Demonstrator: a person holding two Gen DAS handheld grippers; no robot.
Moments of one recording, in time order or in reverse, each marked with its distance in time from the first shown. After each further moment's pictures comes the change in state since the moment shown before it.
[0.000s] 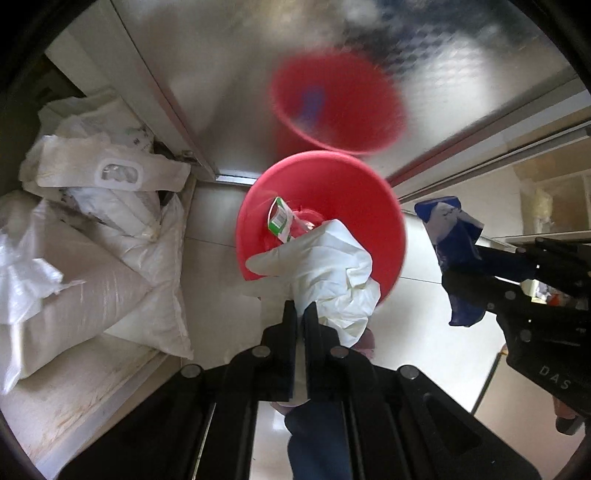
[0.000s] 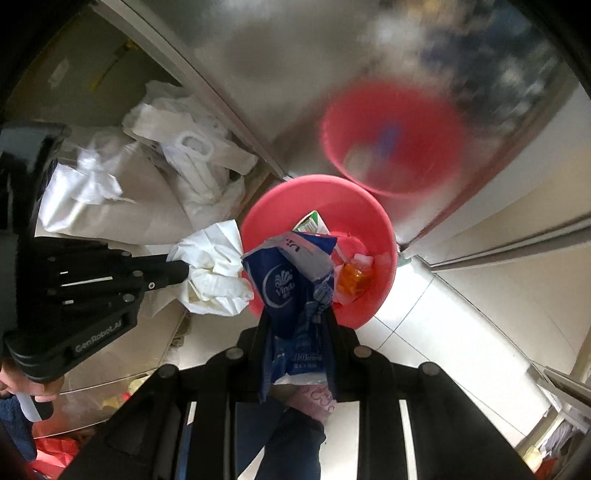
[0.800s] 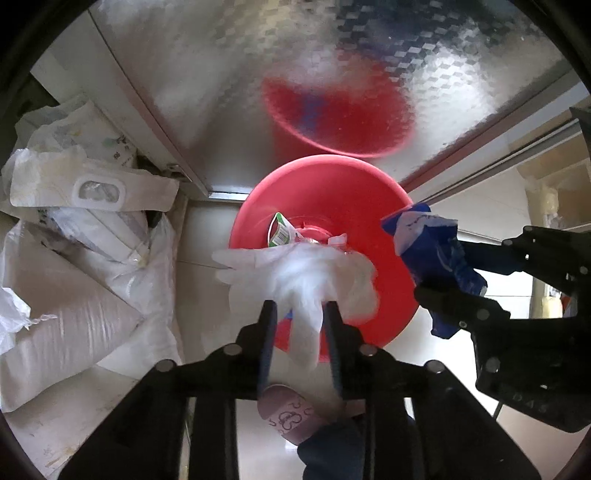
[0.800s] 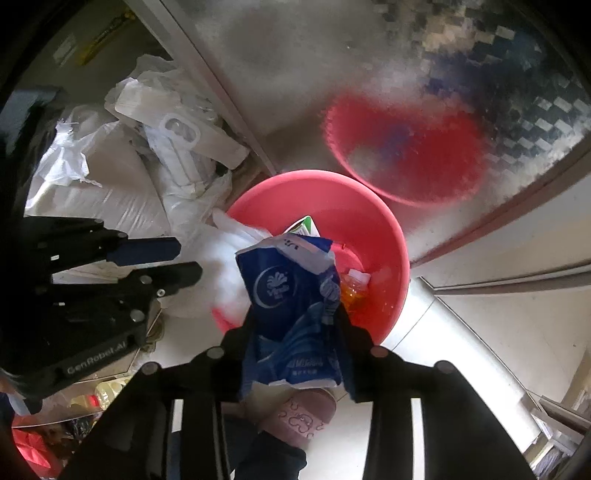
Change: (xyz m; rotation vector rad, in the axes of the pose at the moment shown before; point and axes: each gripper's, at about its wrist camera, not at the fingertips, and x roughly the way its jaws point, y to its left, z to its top) left arm 0.034 0.002 0.006 0.052 -0.076 0.002; right arm 0.051 -0.004 -0.001 -0.082 -0.055 -0.042
